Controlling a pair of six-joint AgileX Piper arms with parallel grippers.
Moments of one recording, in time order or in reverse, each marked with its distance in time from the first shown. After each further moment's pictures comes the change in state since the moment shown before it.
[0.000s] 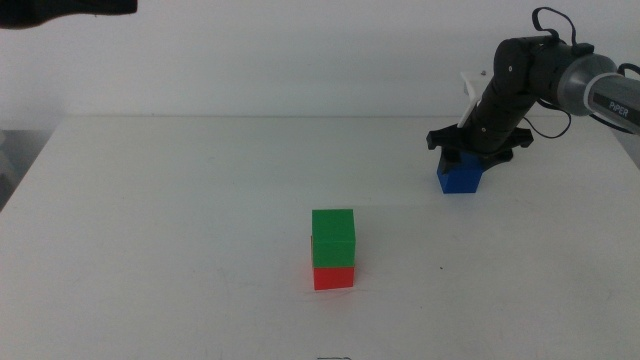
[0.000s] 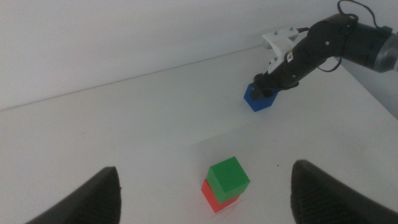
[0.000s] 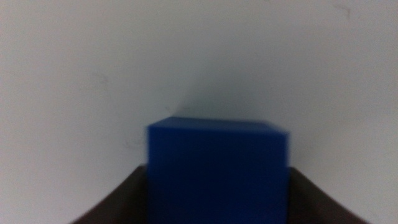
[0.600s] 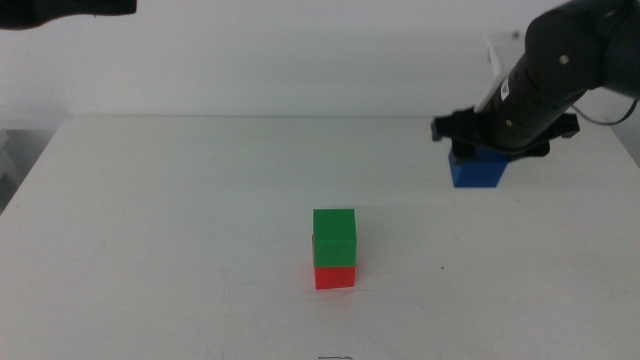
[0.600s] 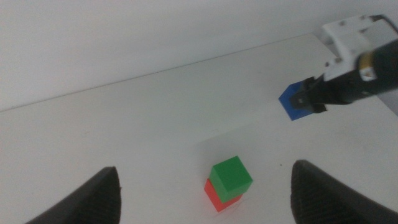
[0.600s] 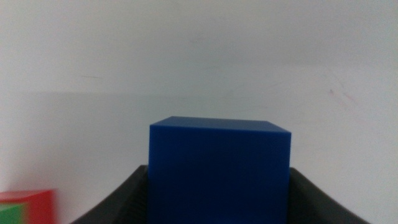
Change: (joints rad) left arm 0.000 0.000 0.000 0.008 0.000 0.000; right arm 0.209 -0.552 0.483 -0.234 -0.048 0.352
